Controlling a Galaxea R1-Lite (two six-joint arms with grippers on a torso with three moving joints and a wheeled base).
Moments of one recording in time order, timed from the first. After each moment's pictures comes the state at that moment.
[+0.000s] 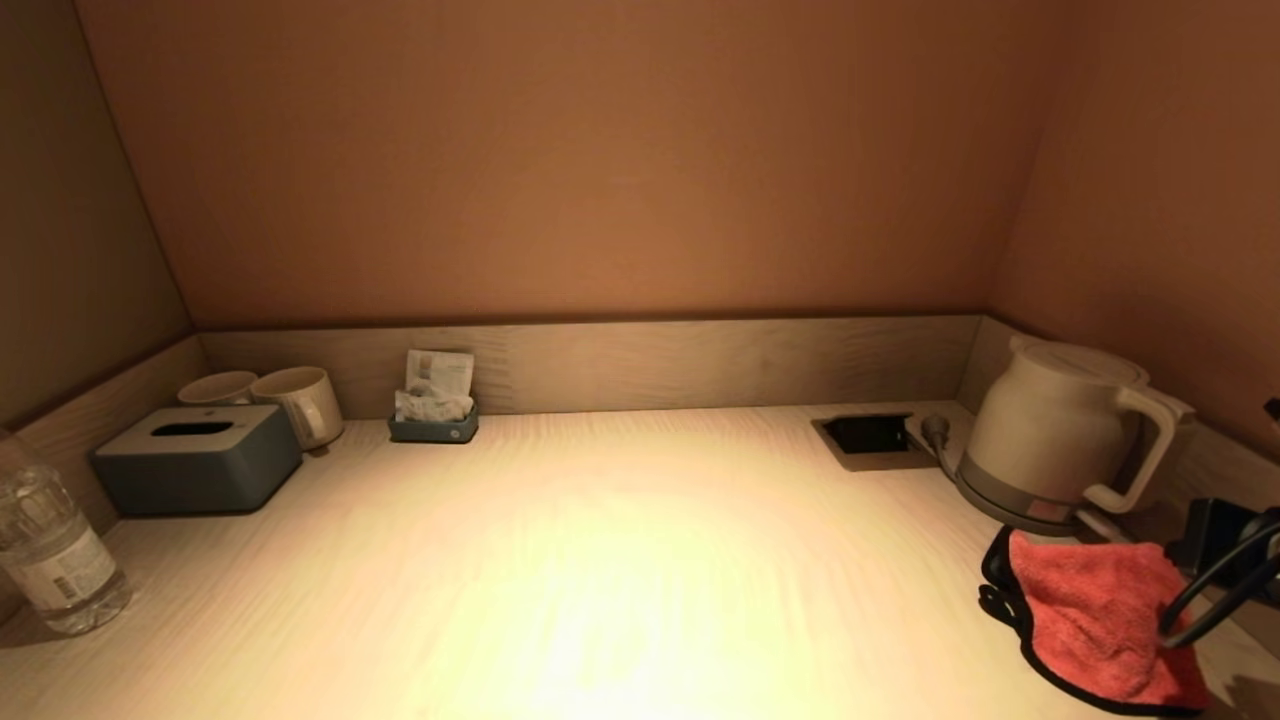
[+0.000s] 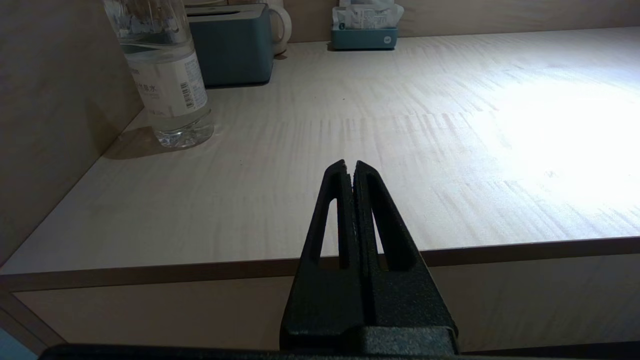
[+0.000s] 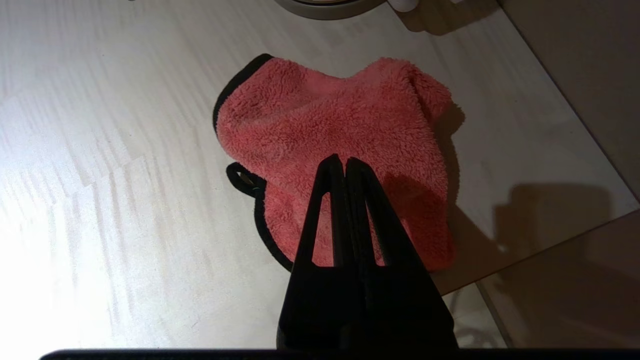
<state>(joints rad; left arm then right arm) 0.00 0.00 0.00 0.00 -0.03 0.01 -0.44 1.35 -0.74 0.11 0.16 0.11</state>
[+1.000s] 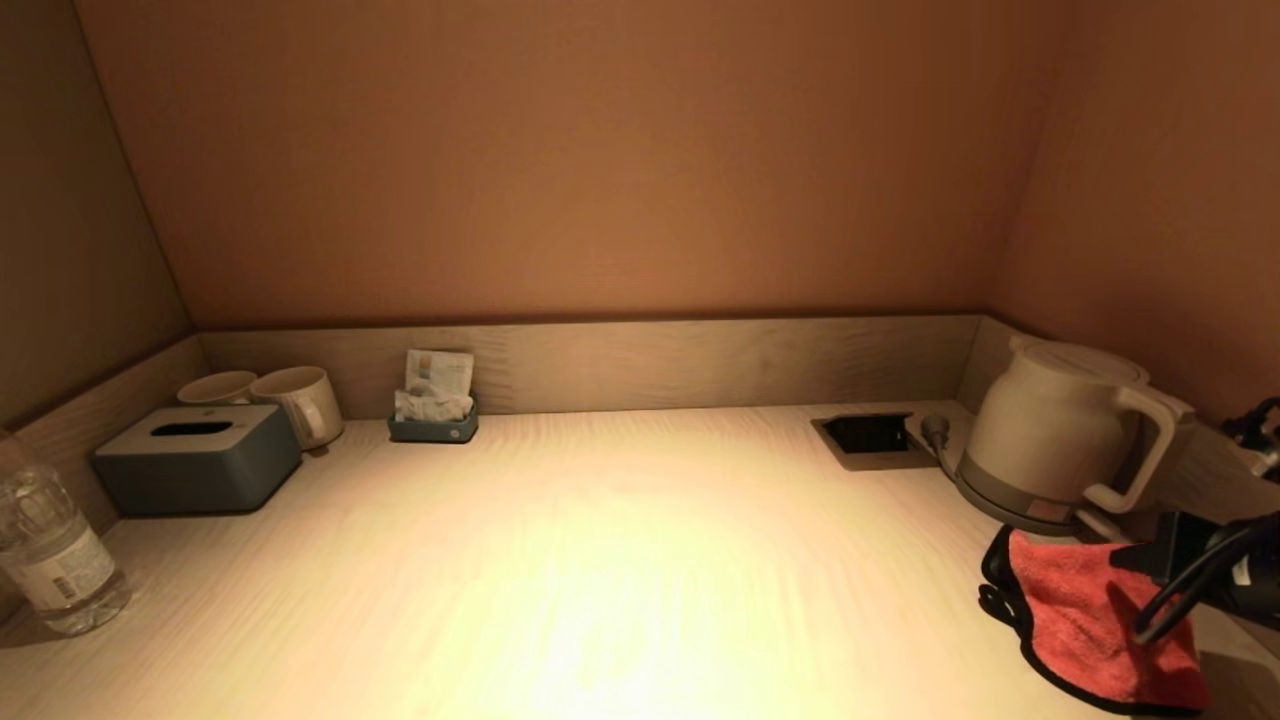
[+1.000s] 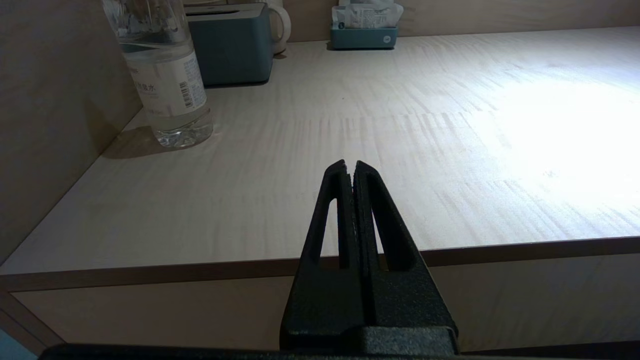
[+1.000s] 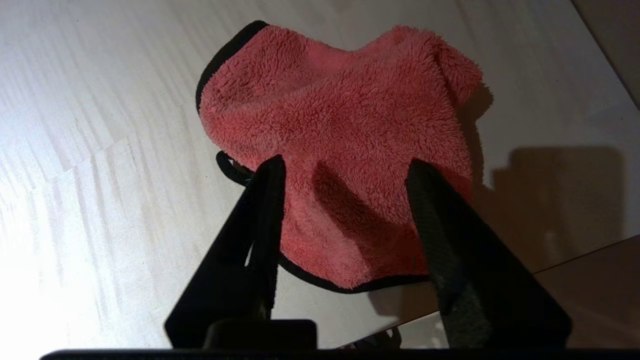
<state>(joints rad) 0.00 0.00 0.00 0.00 -0.03 0.01 -0.44 1.43 -0.74 0.11 0.19 0.10</state>
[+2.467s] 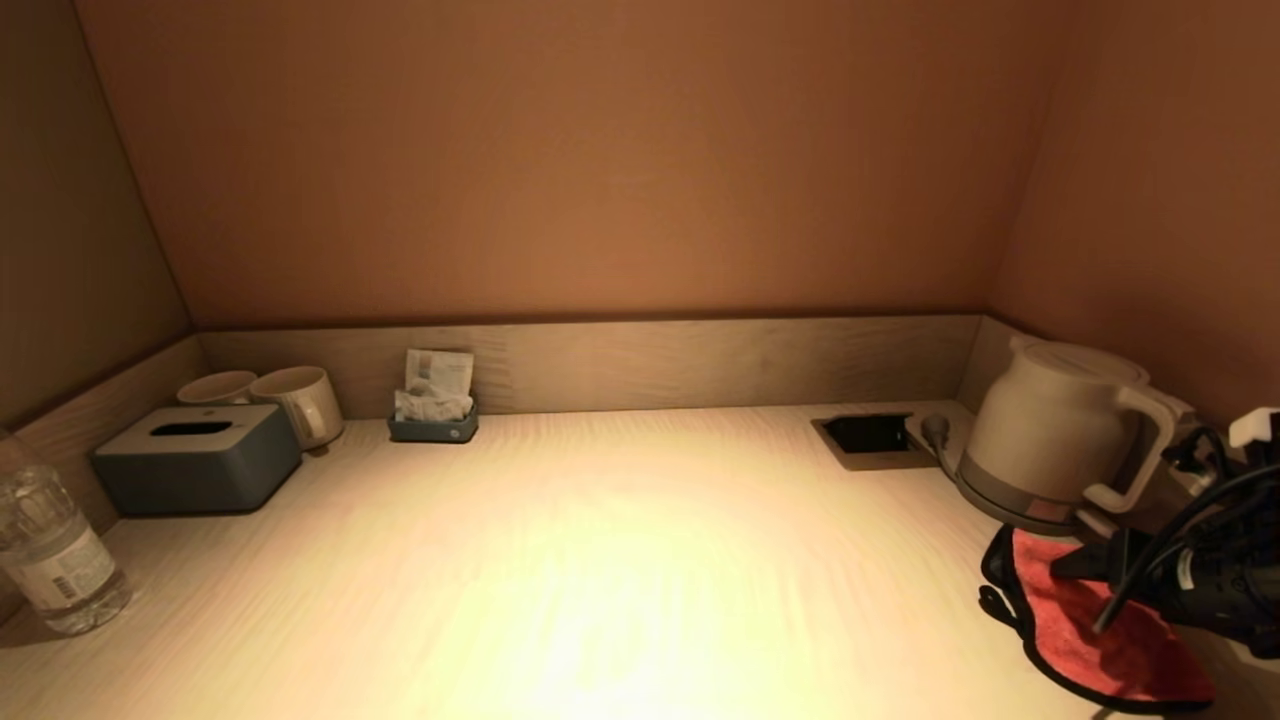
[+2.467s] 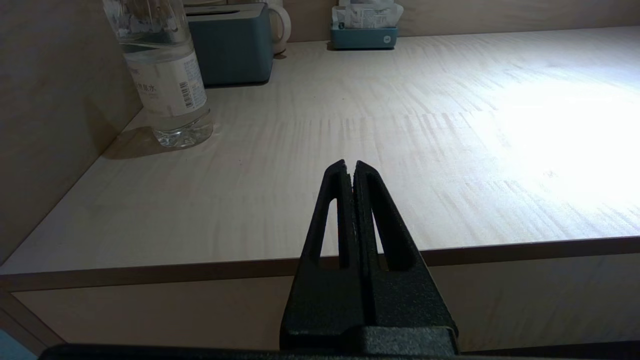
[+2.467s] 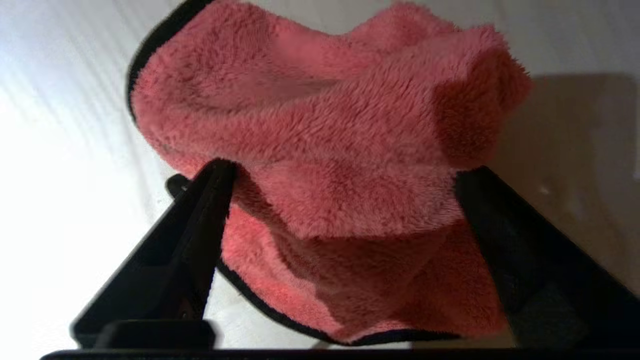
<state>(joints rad) 0.00 0.00 0.00 0.00 -0.03 0.01 -0.43 1.63 -0.76 0.07 0.19 0.09</state>
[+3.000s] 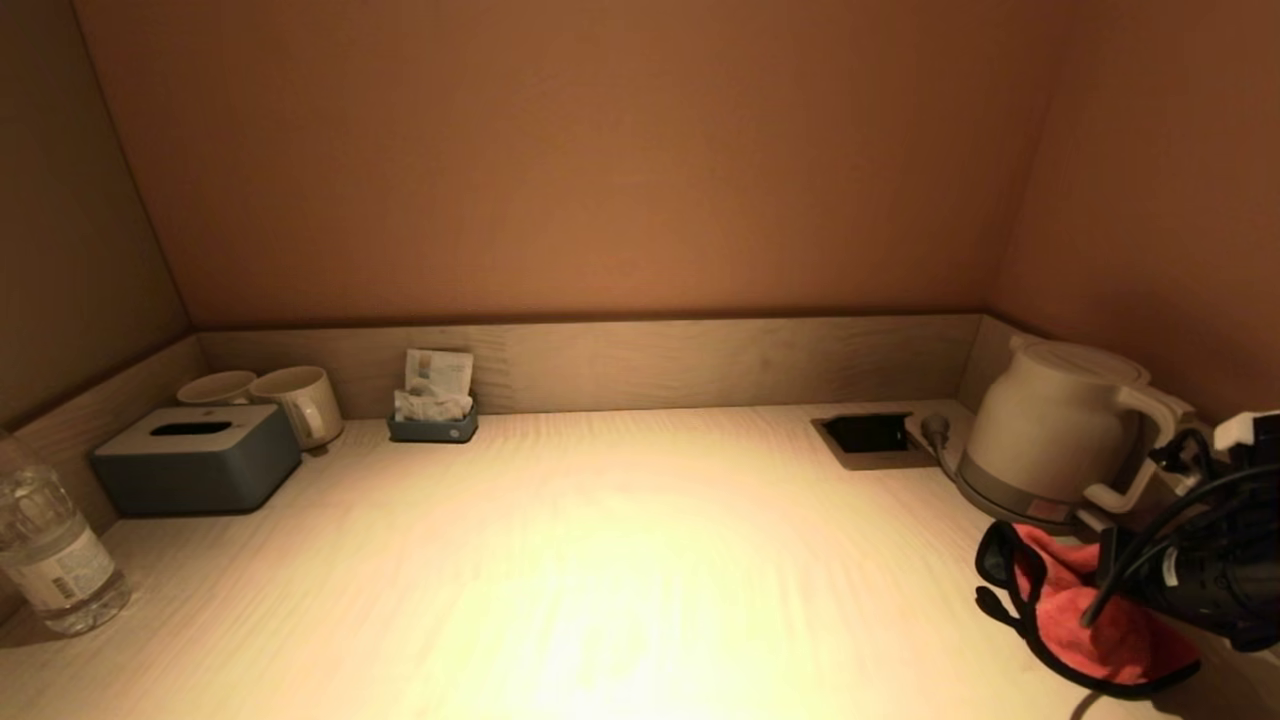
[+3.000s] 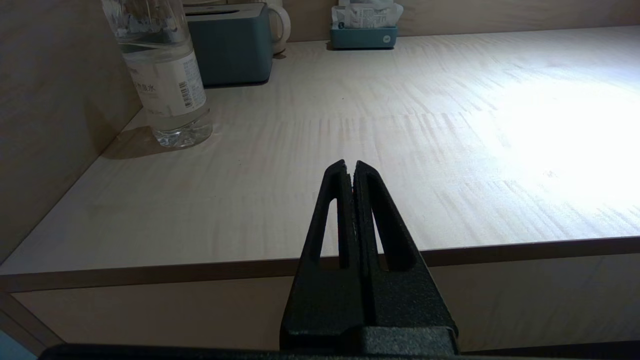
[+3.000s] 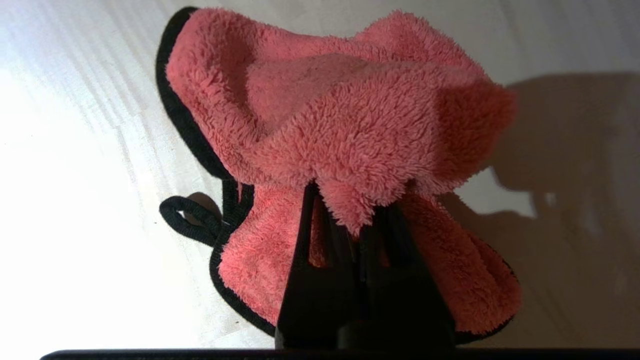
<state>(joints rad) 0.00 0.00 0.00 0.00 -0.03 0.01 -0.43 1.67 -0.76 0.01 0.20 0.09</state>
